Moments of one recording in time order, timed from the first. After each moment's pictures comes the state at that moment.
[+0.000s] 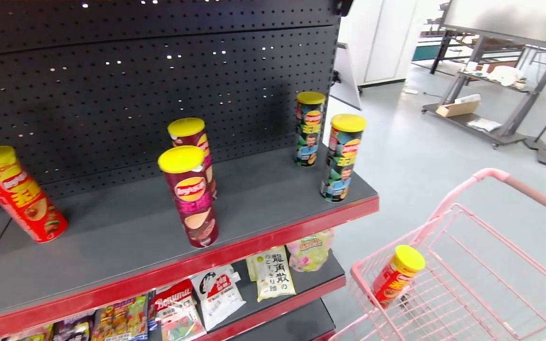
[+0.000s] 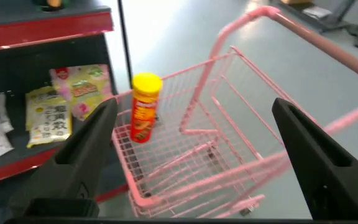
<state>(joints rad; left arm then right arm) -0.26 0.09 -0.28 0.55 0.33 -0.04 0.00 0.00 -0.11 0.18 -0.13 -0.09</state>
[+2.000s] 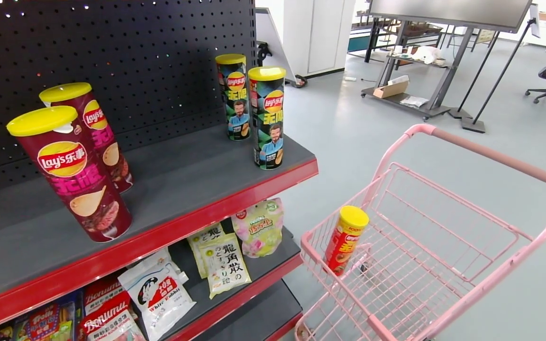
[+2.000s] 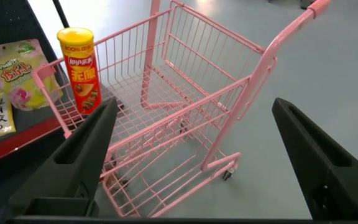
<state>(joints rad) -0.26 0.09 -0.01 -0.04 0.16 0.04 0.00 0.00 -0.11 0.18 -0.15 -0.04</state>
